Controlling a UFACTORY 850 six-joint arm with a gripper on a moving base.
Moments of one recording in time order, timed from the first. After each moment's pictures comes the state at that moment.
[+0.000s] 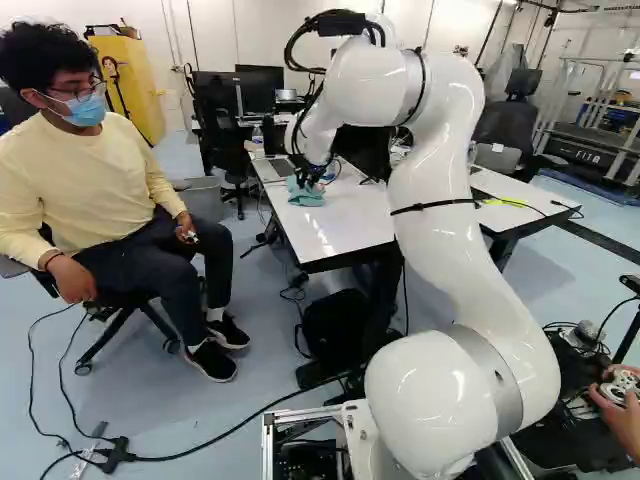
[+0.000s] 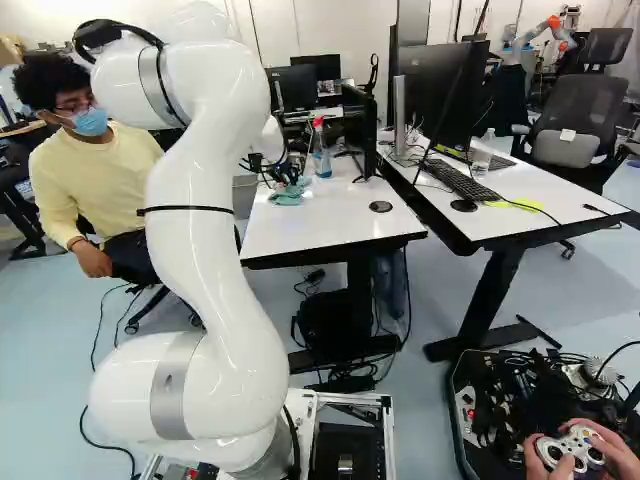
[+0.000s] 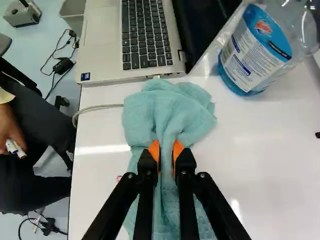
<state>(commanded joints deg) 8.4 -39.6 -86.7 0.0 -9.6 0.0</state>
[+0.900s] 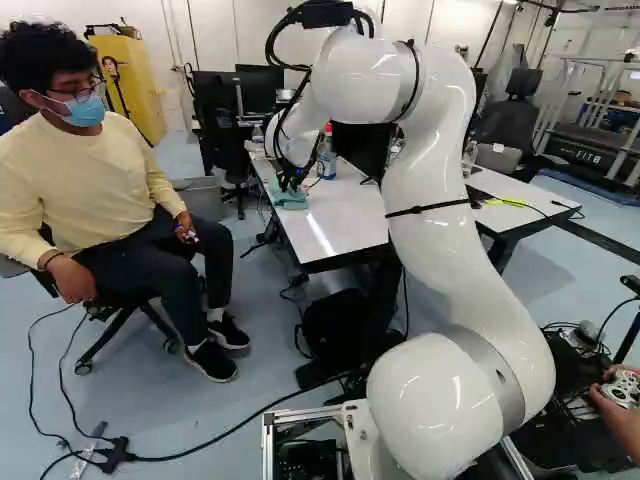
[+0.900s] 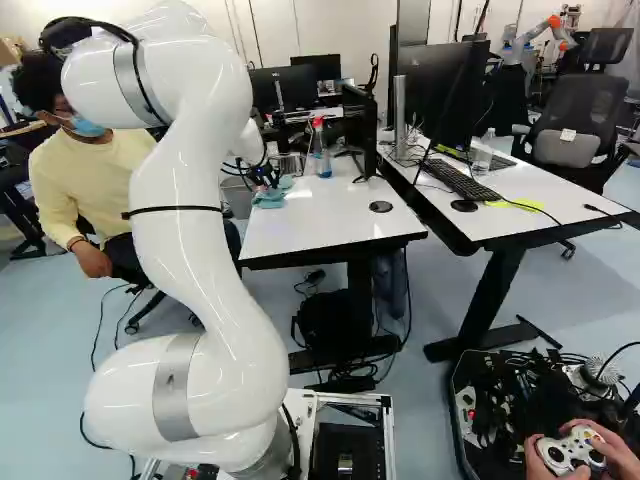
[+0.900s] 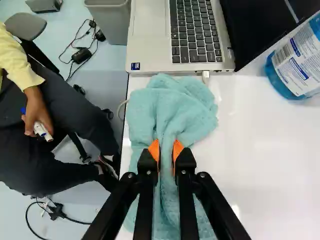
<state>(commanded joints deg) 13.4 -36.3 -82.0 0.0 -9.6 0.0</state>
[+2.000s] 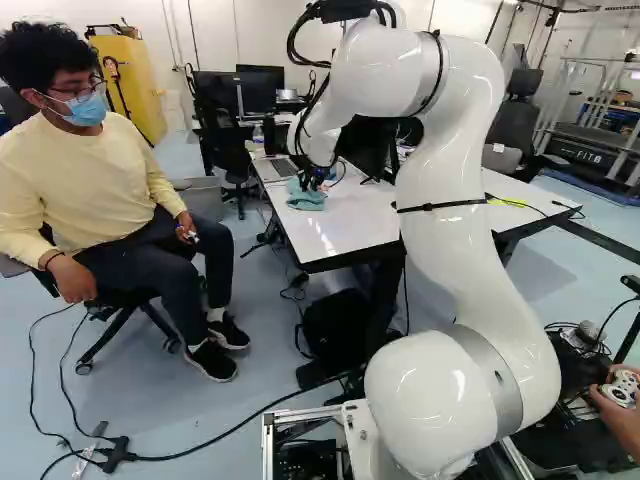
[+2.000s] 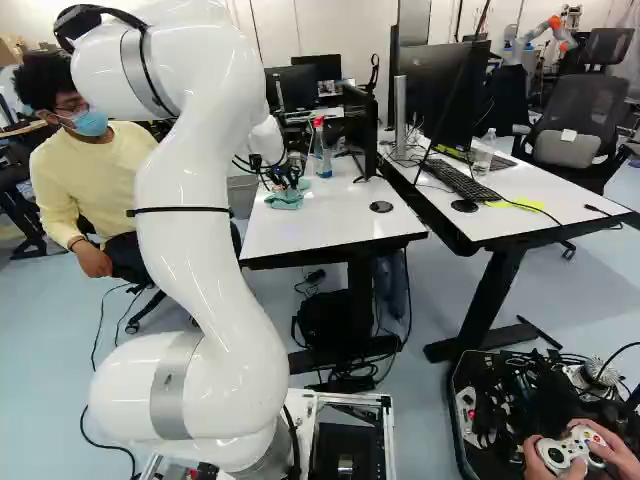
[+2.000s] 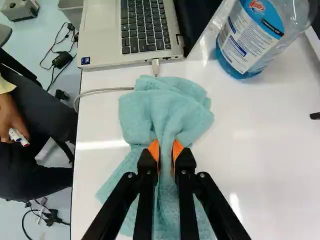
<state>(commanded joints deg) 7.2 -34.5 -80.0 0.0 -9.6 0.0</state>
